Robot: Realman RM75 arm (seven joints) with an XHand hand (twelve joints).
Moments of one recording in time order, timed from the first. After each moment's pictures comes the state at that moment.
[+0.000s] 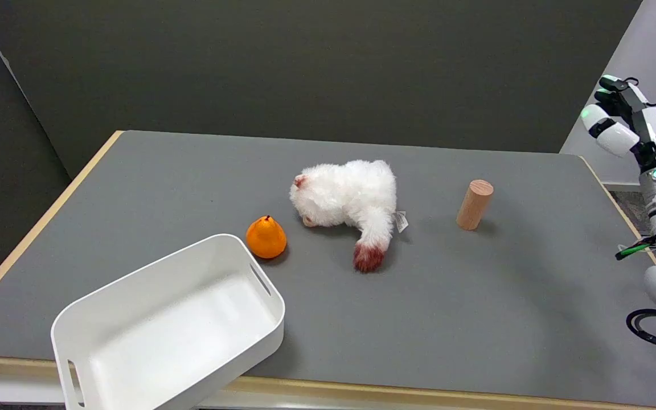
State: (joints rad) arm 0.39 -0.75 -1.67 0.25 0.47 1.05 1.38
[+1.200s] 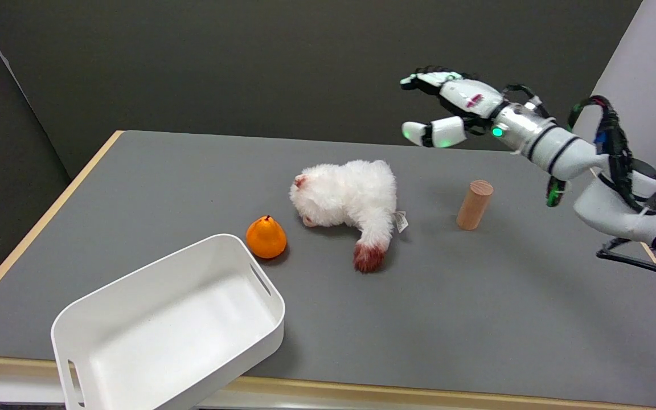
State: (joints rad) arm 0.41 -0.64 -1.90 1.27 -0.28 0.26 1.42
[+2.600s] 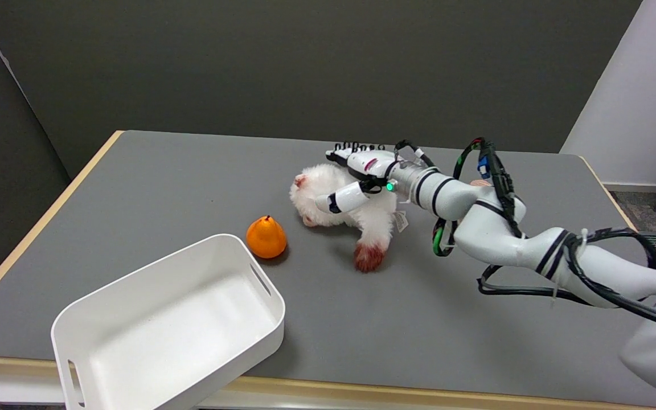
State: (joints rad) arm 0.57 -0.97 -2.25 1.34 0.13 -0.32 0.91
